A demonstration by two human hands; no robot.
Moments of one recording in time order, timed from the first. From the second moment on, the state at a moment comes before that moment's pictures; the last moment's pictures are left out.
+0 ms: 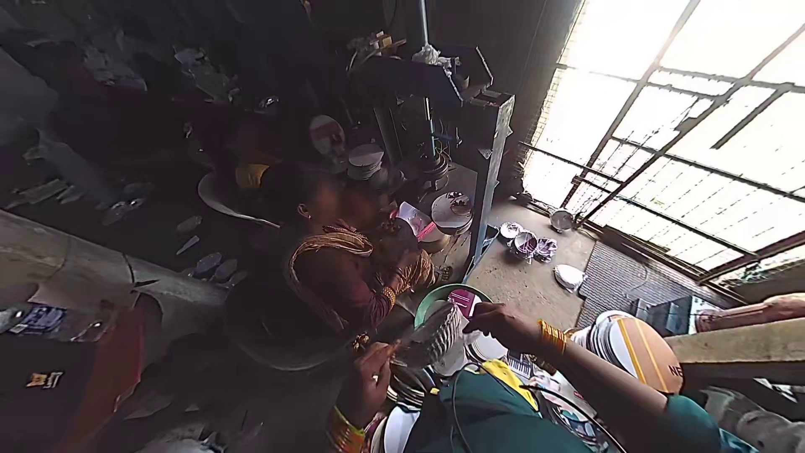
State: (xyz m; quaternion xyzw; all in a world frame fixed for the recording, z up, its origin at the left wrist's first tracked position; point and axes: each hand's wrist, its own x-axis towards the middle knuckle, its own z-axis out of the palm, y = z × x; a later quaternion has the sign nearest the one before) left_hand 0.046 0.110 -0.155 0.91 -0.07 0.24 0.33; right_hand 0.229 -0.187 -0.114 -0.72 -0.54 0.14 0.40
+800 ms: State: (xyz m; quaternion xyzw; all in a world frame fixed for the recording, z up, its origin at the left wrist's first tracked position) left_hand 0.050 0.084 -0.114 0.94 -0.04 0.17 0.29; right_hand 0.213 -0.105 -0.136 -0.70 -0.62 0.06 0.35
